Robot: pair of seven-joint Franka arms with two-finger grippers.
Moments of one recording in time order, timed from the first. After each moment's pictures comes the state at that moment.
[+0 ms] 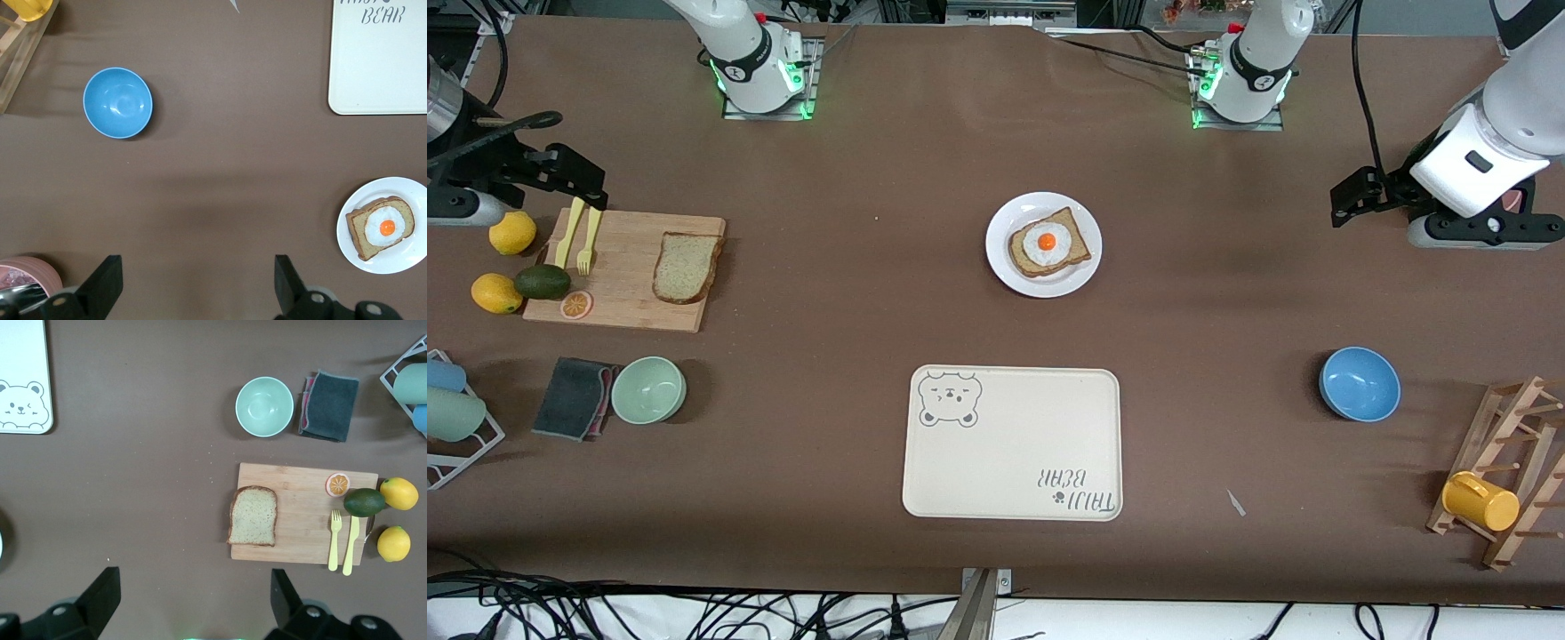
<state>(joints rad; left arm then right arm) 0.00 0.00 -0.11 -1.64 0.00 1.57 -0.10 0.07 0.05 0.02 -1.47 -0.04 1.47 0.08</state>
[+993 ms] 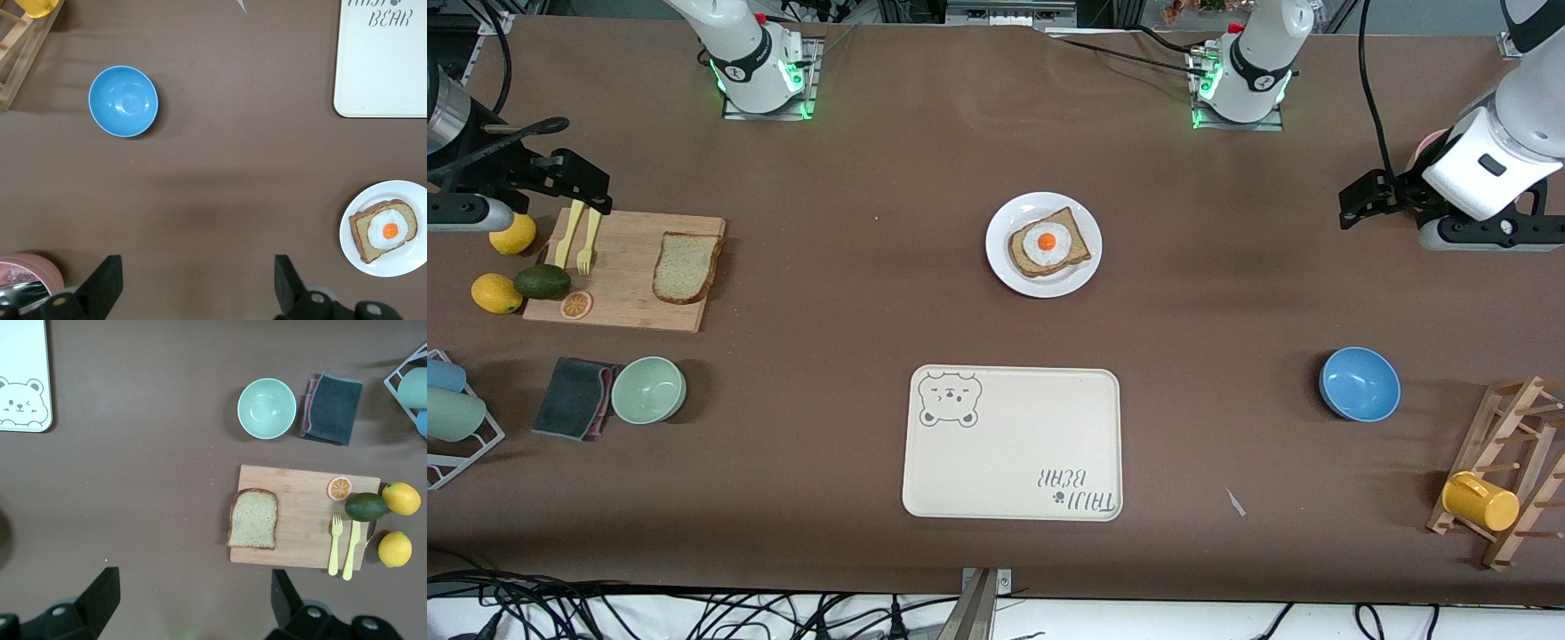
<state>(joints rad) 0.00 0.00 -0.10 -1.64 0.00 1.57 -0.10 0.07 0.05 0.02 -1.49 -0.04 1.49 0.07</state>
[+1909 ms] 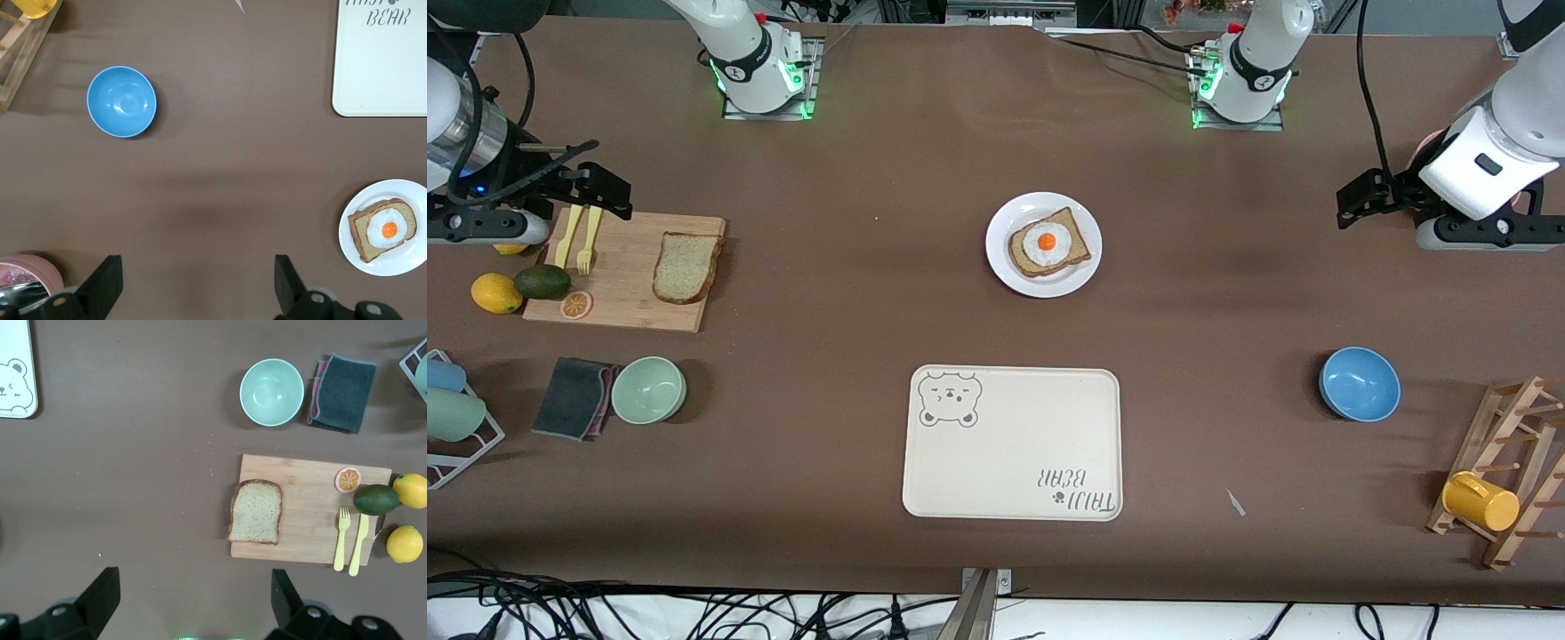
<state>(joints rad) 0.00 0.00 -0.10 -1.64 0.00 1.57 -0.10 0.07 0.03 0.02 -1.61 -0.04 1.55 0.07</state>
